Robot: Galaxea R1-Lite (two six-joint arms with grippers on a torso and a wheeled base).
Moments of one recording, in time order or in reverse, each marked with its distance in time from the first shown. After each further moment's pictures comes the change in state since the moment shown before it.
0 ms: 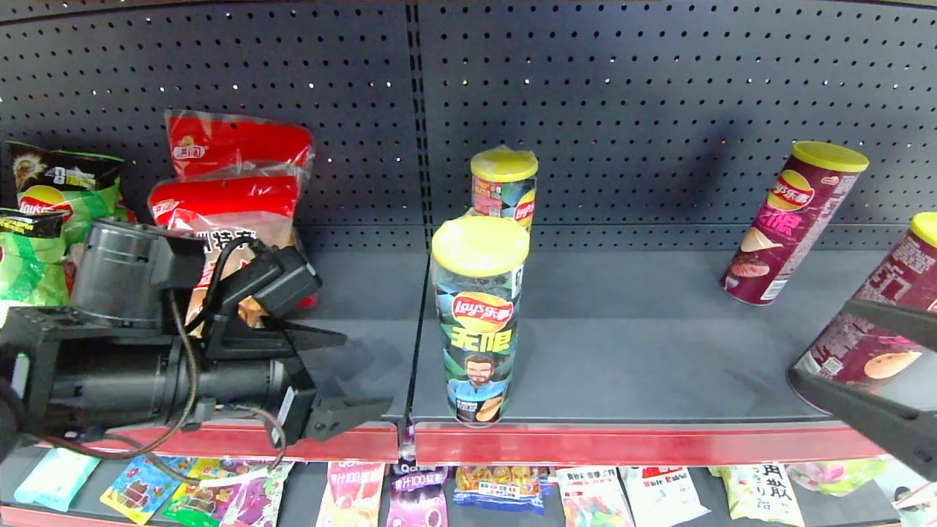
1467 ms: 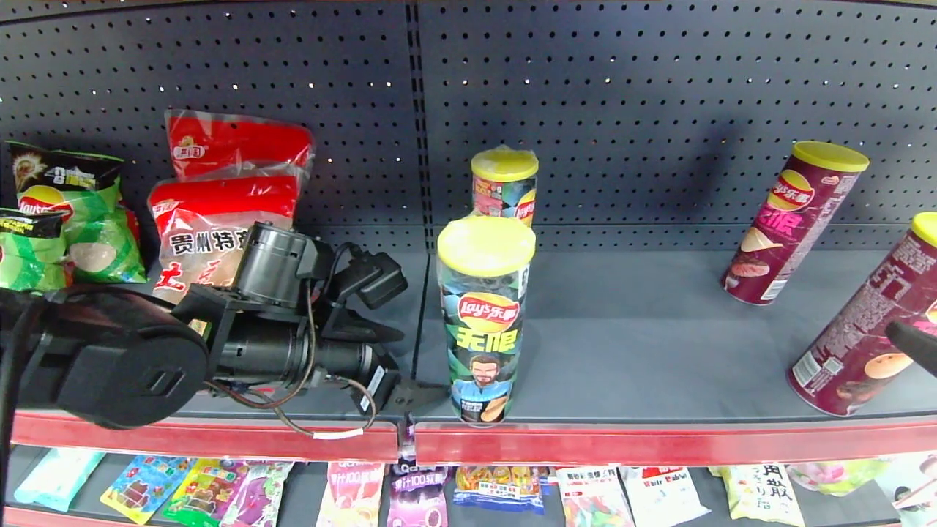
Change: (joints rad) left arm -0.080 0.264 -0.153 -0.043 0.041 0.001; right arm -0.191 -0.114 0.002 0.000 0.003 0.063
